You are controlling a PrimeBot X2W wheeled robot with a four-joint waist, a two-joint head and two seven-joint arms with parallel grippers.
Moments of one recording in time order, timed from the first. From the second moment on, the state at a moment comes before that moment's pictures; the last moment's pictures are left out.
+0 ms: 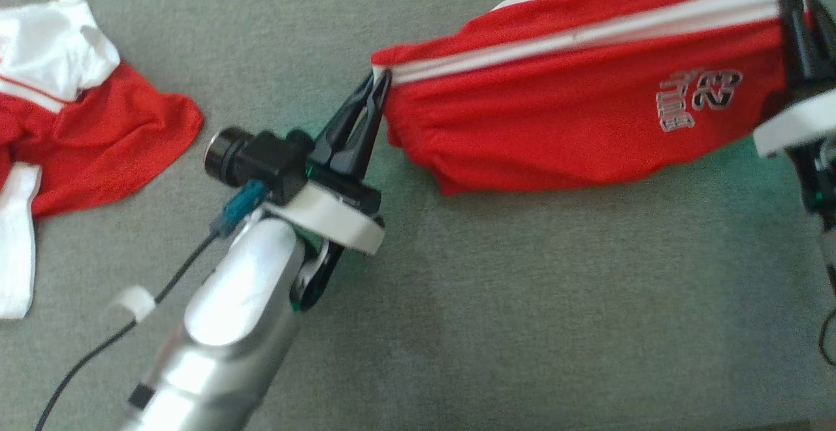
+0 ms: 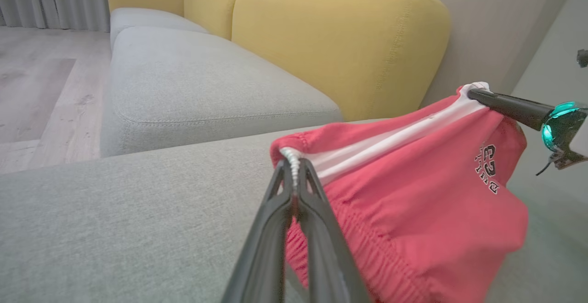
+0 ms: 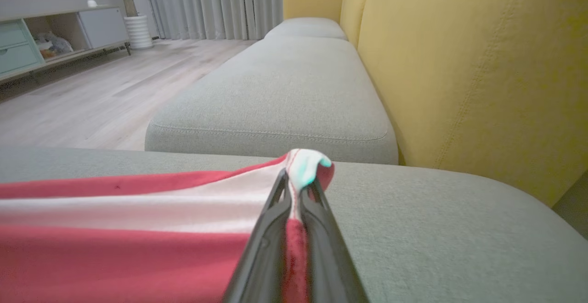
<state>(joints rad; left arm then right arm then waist) -0.59 0.13 -0.58 0.36 -0.40 -0.07 -0.19 -0.60 -0.45 0.21 0.45 0.44 0.13 -0.17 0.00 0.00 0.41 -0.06</state>
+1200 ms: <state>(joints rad) -0.23 0.05 -0.37 0.05 -0.19 0.15 -0.26 -0.66 -0.50 0.32 0.92 0.74 0.13 -0.17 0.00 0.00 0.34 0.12</state>
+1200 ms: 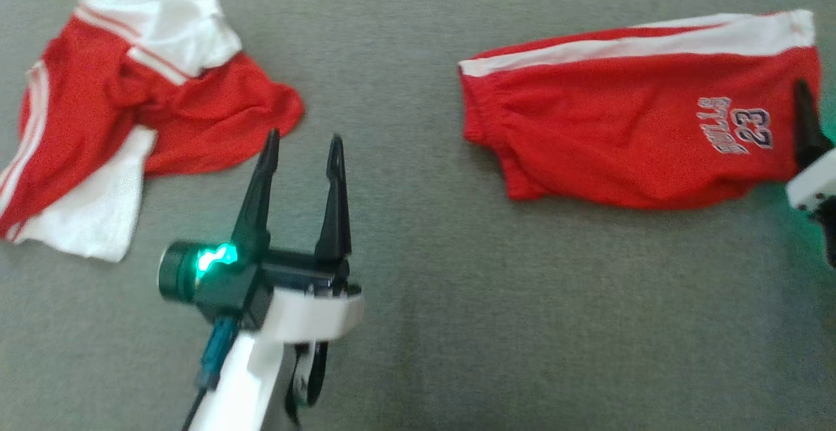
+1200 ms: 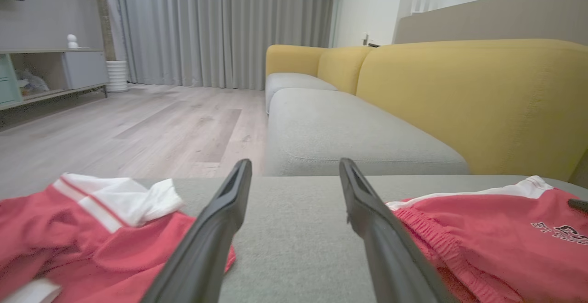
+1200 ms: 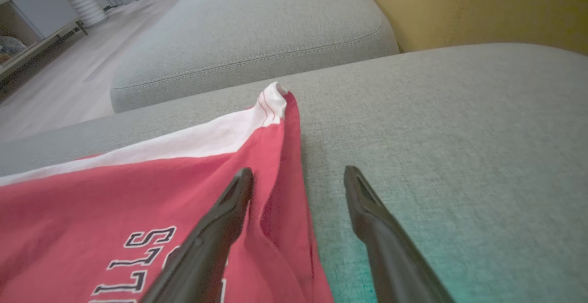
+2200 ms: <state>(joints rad) -0.16 0.05 -0.38 0.01 -0.17 0.15 -0.26 -0.72 -0.64 0.38 0.91 0.69 0.13 -0.12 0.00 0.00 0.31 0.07</state>
